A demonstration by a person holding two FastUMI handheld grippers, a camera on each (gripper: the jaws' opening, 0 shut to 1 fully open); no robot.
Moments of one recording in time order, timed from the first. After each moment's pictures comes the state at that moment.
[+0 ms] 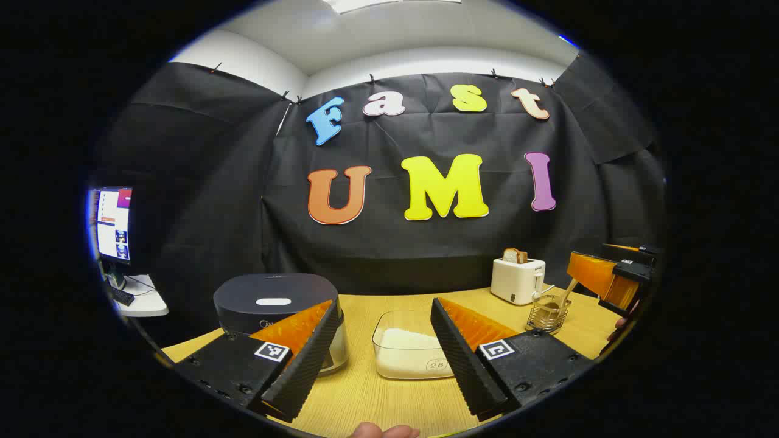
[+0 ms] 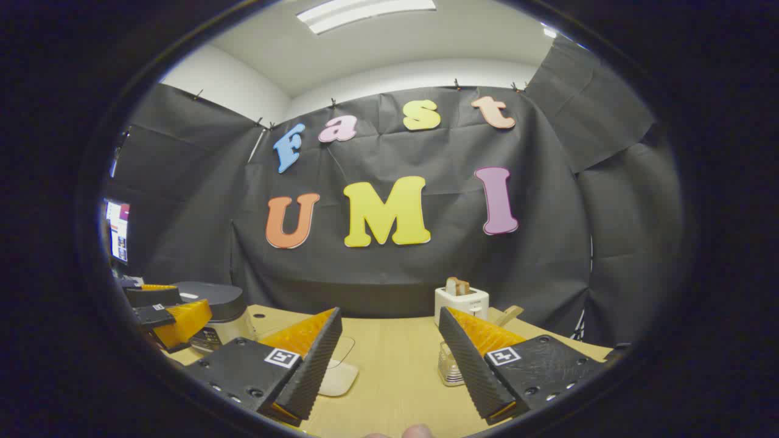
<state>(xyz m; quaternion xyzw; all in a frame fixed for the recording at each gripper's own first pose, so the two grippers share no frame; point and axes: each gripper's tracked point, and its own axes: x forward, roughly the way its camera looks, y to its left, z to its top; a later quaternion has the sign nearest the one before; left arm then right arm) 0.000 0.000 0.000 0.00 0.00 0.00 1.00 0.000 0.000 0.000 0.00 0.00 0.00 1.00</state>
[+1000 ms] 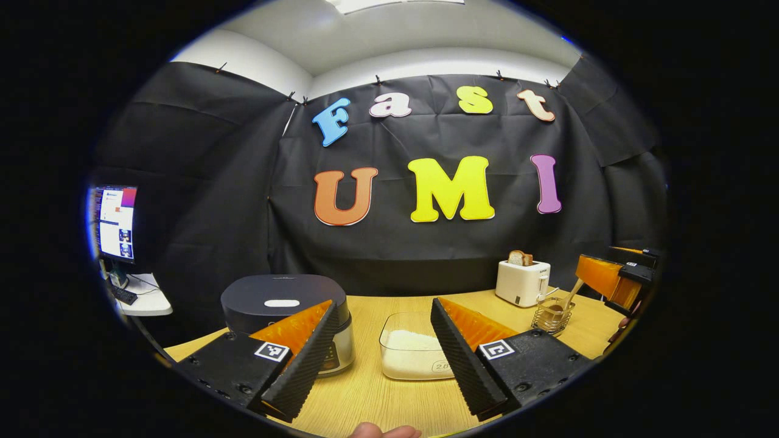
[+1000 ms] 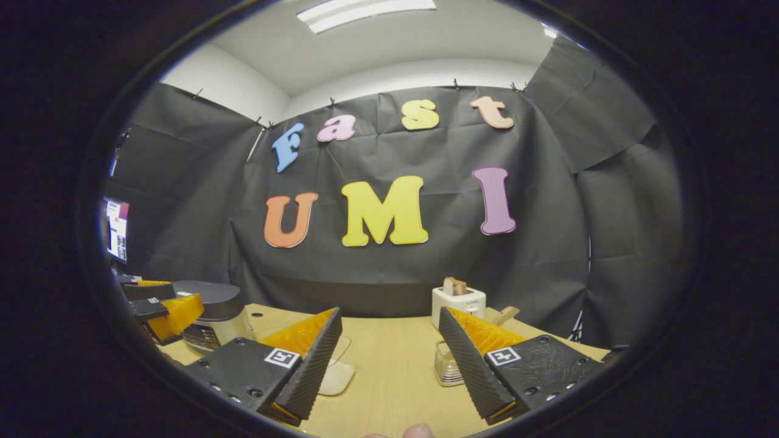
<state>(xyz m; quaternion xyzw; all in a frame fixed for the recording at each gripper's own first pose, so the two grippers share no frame) 0.000 0.007 0.003 0.00 0.00 0.01 1.00 -0.001 -0.007 0.001 0.00 0.00 0.00 1.00</state>
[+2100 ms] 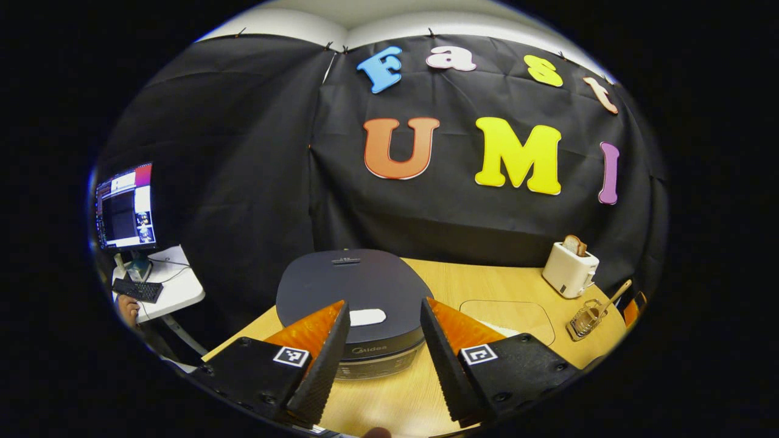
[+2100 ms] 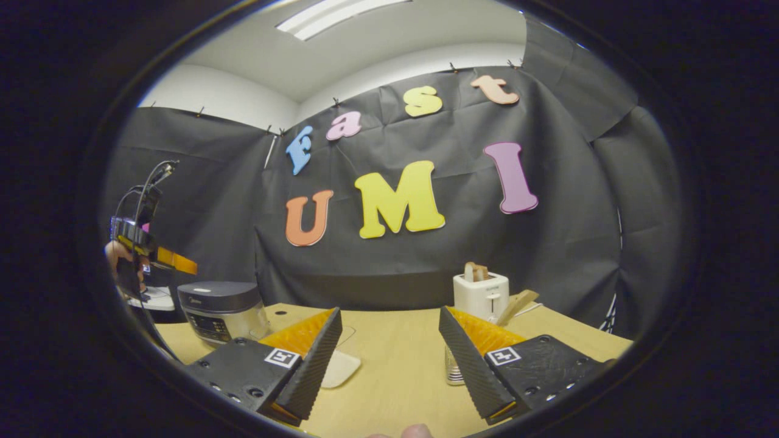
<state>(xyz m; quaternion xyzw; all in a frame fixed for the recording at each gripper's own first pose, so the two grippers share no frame) 0.050 0.126 0.005 -0.07 0.19 0.08 0.98 0.021 -0.046 -0.032 0.04 0.02 0.09 1.00</state>
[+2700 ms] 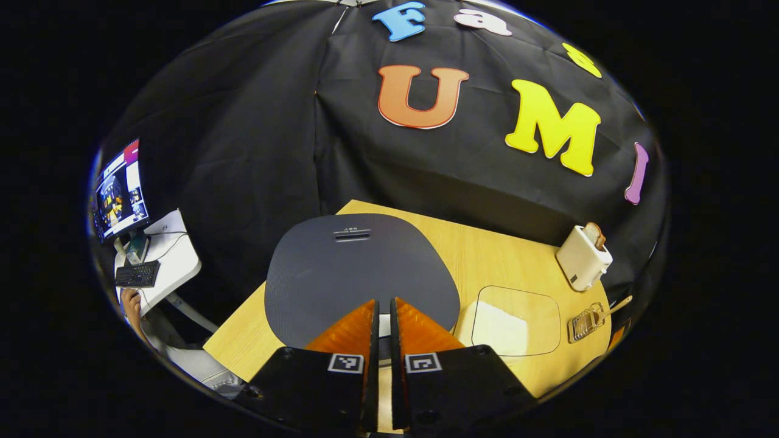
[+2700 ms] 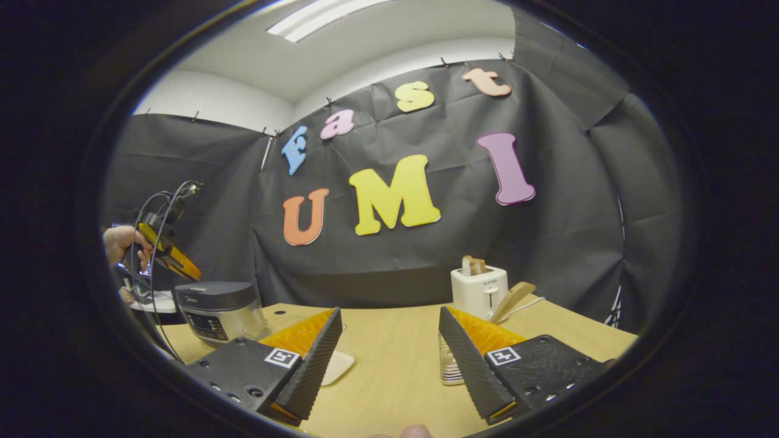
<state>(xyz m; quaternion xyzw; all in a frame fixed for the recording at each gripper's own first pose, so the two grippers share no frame) 0.083 0.156 -0.031 -0.10 0.32 0.12 0.94 0.033 -0.060 -0.048 0.07 0.03 0.10 0.99</state>
